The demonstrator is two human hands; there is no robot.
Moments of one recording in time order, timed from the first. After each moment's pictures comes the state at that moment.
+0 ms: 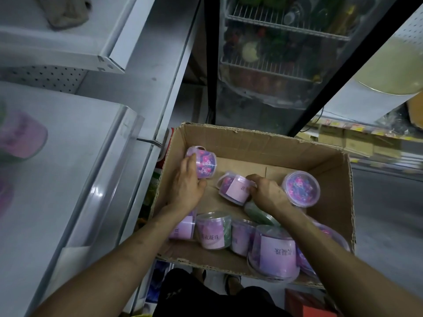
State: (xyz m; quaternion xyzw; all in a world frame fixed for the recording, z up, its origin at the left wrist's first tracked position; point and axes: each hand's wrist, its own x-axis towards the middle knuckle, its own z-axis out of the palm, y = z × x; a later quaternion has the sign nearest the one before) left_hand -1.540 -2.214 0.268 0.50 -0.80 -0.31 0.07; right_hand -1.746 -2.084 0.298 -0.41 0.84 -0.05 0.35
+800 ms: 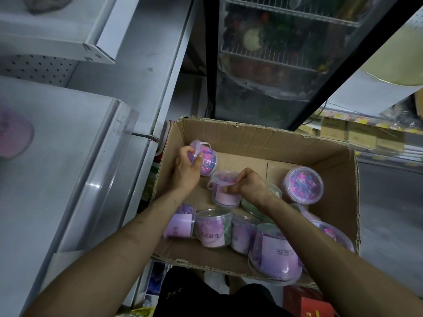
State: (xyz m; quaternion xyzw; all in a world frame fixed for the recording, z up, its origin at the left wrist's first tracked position) left_hand -1.558 -2.245 0.249 0.57 -0.65 -0.48 0.15; right_hand -1.719 -2.108 0.279 -0.21 0.78 -0.30 0.51
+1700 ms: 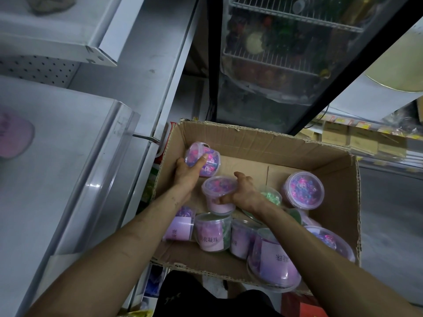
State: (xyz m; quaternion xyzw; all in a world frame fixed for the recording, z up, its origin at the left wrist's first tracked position) left_hand -1.570 -2.245 0.244 0.66 -0.46 -0.59 0.14; right_hand -1.711 -2.119 0.262 -0.30 0.80 -0.16 0.50
